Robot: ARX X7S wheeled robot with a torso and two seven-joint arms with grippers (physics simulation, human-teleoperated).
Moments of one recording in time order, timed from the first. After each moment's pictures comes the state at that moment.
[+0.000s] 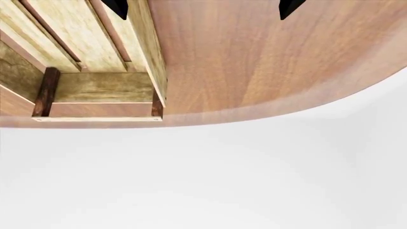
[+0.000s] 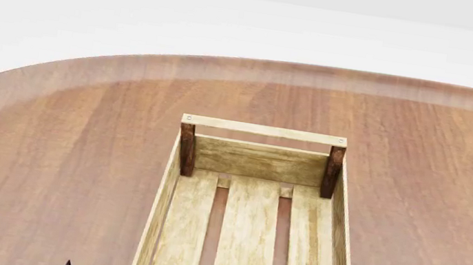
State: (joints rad) left arm -0.05 -0.26 0.32 -0.06 -0.27 0.07 -0.29; right arm 0.00 0.24 0.76 0.37 0.62 0.49 0.35
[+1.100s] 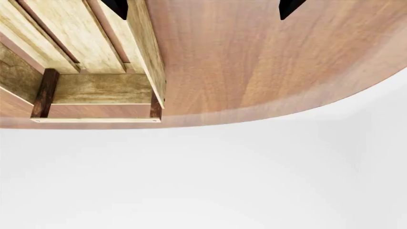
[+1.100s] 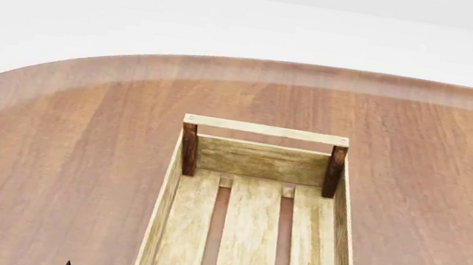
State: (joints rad) left arm -0.06 -0.27 0.34 -0.06 -0.29 0.07 -0.31; right arm -0.01 0.23 0.72 0.36 0.58 0.48 0.39
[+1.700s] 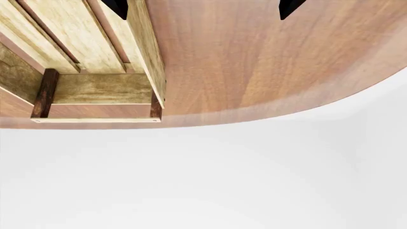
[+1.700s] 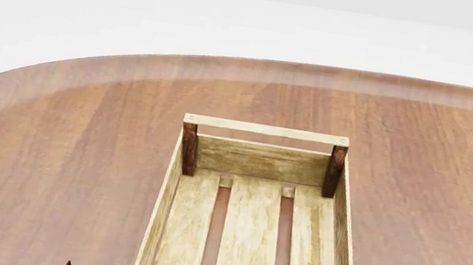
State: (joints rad) left arm -0.06 -0.28 0.35 -0.06 -0.29 0.08 -0.32; right arm -0.12 0.30 0.61 -0.15 0.67 0.68 0.40
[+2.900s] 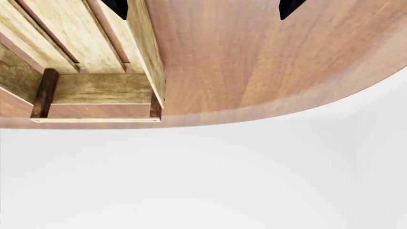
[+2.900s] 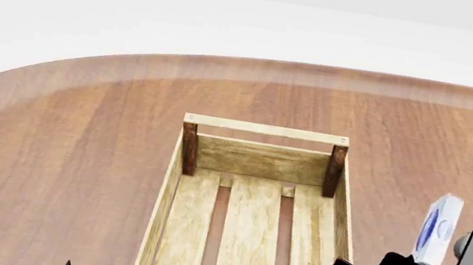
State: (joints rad) left arm -0.06 -0.29 0.37 -0.06 -0.30 0.08 -0.33; right arm 0.42 0.32 0.24 -0.40 0.92 1.17 0.69
